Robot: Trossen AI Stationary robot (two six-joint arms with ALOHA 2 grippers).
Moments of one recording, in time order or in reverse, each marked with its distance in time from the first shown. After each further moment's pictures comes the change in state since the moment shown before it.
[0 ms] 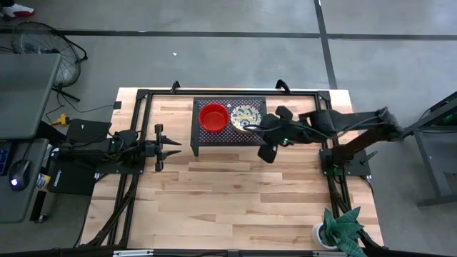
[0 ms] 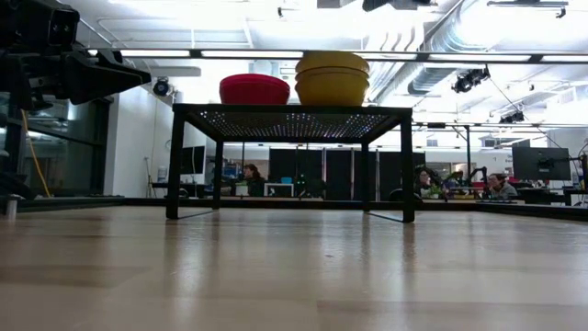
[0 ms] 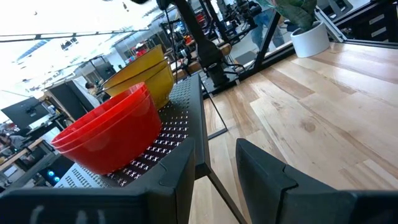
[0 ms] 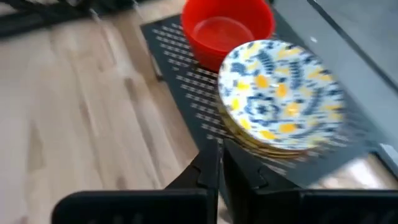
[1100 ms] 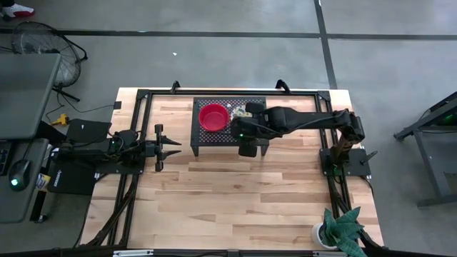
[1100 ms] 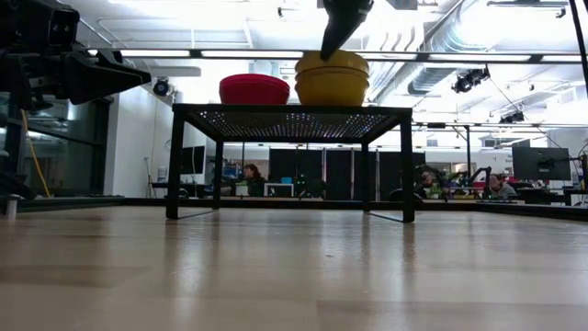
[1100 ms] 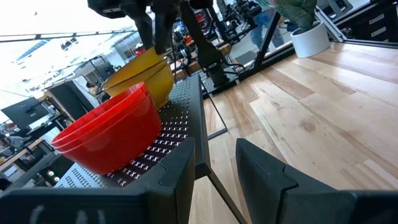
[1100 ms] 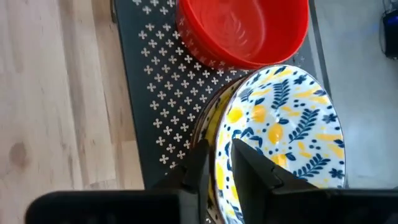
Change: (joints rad) left arm 0.000 0.000 0.000 0.000 0.000 0.000; right arm -0.121 0.380 0.308 -0.172 0.016 -0.388
